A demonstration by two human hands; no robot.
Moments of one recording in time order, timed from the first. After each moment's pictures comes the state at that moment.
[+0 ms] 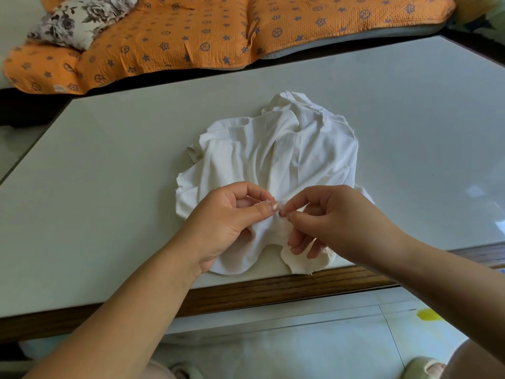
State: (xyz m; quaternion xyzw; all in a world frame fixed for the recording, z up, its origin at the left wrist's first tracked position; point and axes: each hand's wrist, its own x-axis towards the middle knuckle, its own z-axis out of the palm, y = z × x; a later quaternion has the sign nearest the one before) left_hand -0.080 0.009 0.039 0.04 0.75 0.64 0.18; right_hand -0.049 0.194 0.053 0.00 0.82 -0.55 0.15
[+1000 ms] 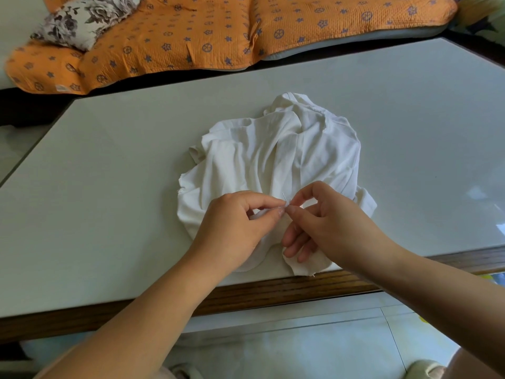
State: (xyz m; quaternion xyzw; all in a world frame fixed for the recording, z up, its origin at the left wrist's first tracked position) left_hand -0.072 0.019 0.030 0.11 0.87 0.48 0.01; right_hand -0.048 0.182 0.045 0.04 0.79 -0.59 0.14
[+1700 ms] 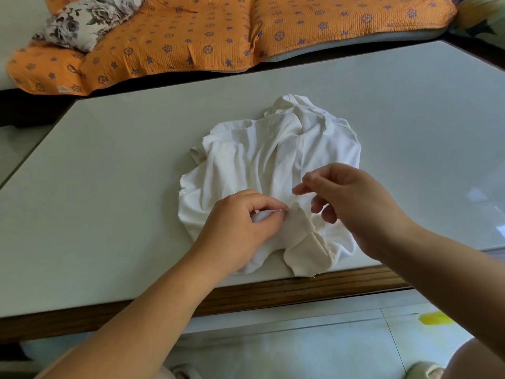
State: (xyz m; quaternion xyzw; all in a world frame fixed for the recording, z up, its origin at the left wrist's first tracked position) left_hand -0.074 0.018 0.030 0.13 0.88 0.46 0.03; right_hand -0.069 0.198 0.054 0.11 0.78 -0.62 0.05
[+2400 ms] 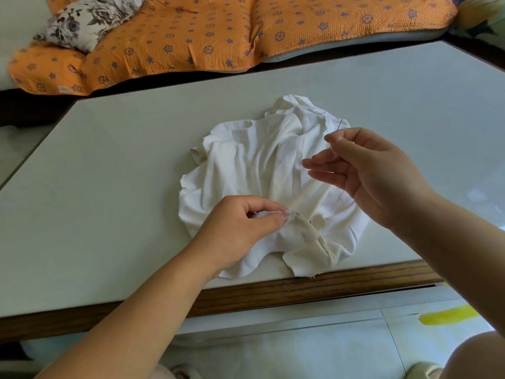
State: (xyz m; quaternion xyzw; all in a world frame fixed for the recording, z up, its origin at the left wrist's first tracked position) left_hand -0.073 0.016 0.038 0.04 0.82 0.56 0.16; right_hand -0.091 0.216 0.068 0.08 0.60 -0.80 0.00
